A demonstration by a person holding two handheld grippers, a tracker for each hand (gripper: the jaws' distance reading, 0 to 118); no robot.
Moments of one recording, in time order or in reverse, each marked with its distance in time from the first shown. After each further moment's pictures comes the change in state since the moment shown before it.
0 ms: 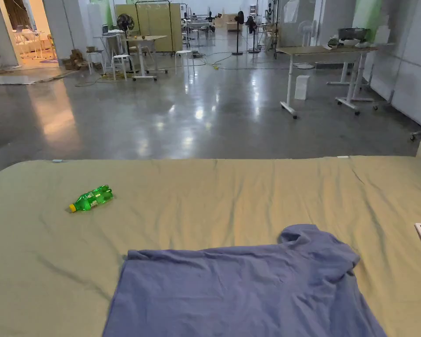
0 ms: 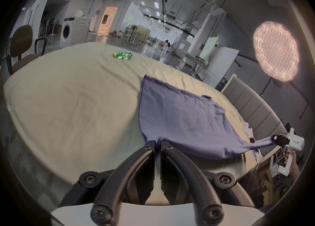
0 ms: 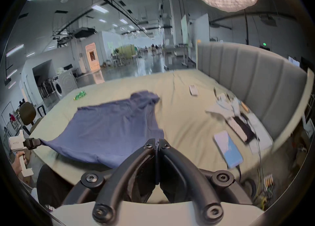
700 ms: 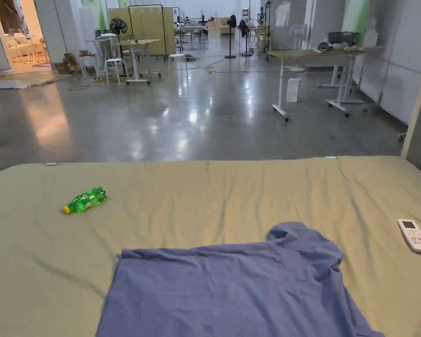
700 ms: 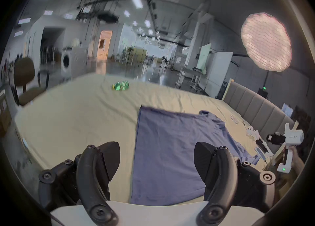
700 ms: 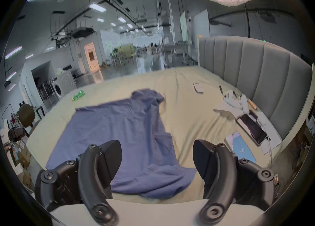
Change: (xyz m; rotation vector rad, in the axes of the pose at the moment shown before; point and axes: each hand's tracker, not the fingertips) left arm 0.089 0.046 0.055 0.253 0.068 -0.227; right arm -0.040 0.022 -0.036 0.089 0.043 0.004
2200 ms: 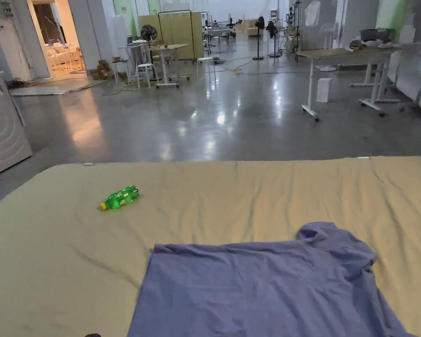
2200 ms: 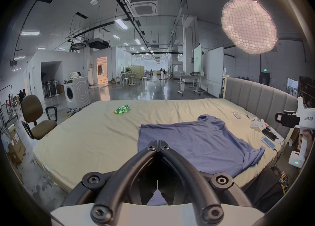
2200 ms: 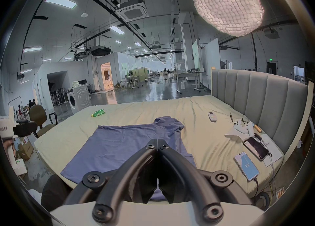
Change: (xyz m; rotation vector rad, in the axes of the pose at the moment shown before) left arm 0.054 -0.001 0.041 0.060 0.087 -0.162; right arm -0.056 -0.004 0.064 0.210 0.093 0.062
